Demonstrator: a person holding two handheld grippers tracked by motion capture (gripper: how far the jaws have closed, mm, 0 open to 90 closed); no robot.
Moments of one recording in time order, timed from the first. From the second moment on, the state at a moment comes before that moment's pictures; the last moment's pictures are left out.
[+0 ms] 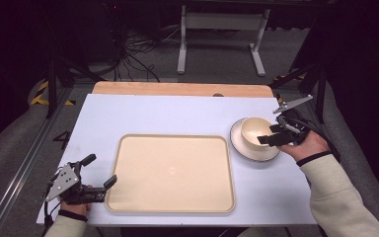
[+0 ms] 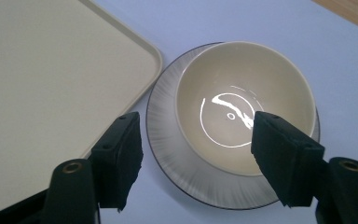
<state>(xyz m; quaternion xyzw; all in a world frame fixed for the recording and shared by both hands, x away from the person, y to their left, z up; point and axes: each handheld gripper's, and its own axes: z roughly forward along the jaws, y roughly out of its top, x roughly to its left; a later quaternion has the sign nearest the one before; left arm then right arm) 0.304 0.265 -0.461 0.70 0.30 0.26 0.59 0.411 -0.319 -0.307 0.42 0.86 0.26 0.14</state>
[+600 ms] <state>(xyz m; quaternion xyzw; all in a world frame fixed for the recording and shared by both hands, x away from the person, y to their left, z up) 0.304 0.265 -0.461 0.70 0.30 0.26 0.59 0.446 -0.343 -0.310 0.42 0.86 0.24 0.15</state>
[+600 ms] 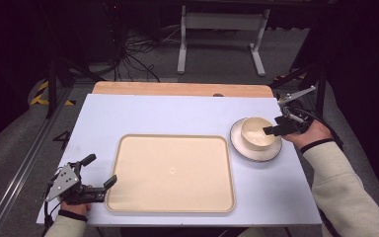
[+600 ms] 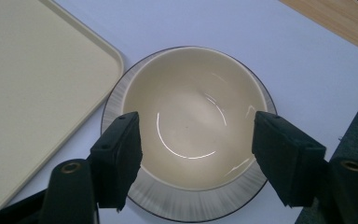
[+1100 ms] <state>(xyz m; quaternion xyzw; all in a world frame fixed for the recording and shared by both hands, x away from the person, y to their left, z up) 0.303 0.264 -0.461 0.70 0.30 0.26 0.59 0.473 -0.358 -0.327 0.47 0.84 0.22 0.15</state>
